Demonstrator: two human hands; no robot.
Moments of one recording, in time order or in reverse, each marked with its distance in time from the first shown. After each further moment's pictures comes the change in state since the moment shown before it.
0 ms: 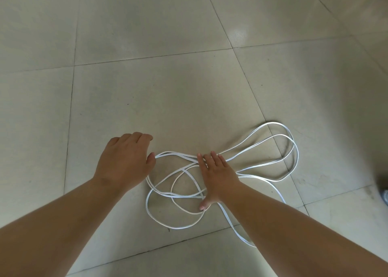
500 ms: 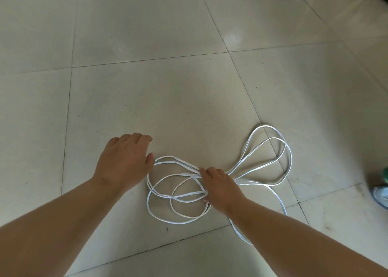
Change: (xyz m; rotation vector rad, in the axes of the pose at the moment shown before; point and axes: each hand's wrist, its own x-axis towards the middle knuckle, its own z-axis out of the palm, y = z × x) left_hand -0.003 0.001 -0.002 -0.007 0.008 0.024; right_hand -0.025 -0.003 0.021 0.181 0.130 0.001
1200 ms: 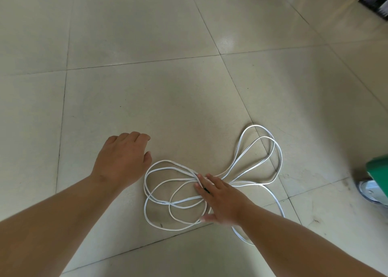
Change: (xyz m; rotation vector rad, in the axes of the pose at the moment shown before) left_hand -0.005 0.012 -0.006 -0.010 0.023 0.025; right_hand -0.041 0.023 0.009 -0.150 -0.065 -0.260
